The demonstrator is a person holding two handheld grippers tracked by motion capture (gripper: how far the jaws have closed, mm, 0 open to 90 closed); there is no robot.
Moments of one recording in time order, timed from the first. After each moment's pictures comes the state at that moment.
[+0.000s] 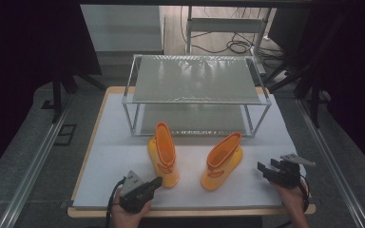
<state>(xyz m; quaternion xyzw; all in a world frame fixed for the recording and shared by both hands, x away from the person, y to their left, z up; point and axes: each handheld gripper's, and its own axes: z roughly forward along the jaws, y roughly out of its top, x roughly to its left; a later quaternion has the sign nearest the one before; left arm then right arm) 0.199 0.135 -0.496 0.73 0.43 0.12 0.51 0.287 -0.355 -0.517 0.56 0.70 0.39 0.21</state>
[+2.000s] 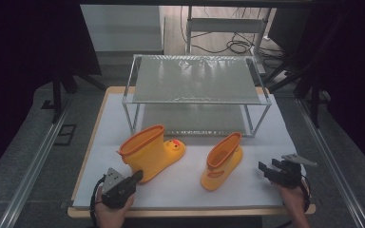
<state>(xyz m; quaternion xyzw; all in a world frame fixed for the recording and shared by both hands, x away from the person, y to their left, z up) 0.205 0.176 -0.498 0.71 0.47 0.19 0.49 0.287 -0.357 -0.517 0.56 0.70 0.39 0.22</state>
